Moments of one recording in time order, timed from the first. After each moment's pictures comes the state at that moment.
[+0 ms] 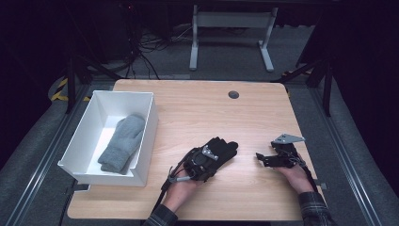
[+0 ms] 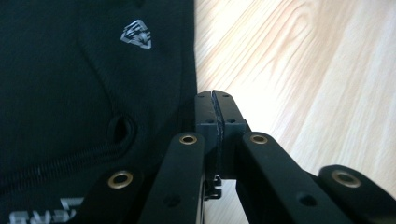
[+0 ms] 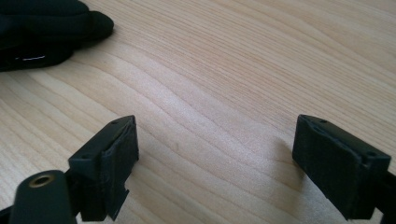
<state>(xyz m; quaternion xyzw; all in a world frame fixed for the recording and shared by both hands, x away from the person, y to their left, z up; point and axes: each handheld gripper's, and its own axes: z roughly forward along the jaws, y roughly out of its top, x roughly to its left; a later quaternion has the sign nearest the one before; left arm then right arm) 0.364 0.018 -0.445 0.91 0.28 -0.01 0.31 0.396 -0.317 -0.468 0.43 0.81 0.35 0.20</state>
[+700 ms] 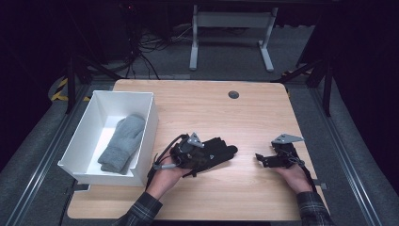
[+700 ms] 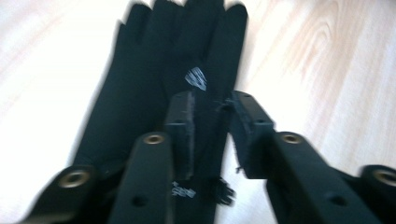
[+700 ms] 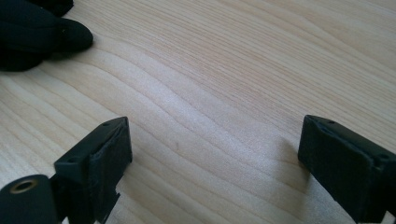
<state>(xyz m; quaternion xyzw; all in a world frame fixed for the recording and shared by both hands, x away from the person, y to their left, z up) 0.389 0.050 -0.407 0.91 0.23 0.04 0.35 0.397 -0.316 -0.469 0.43 0.81 0.34 0.20</state>
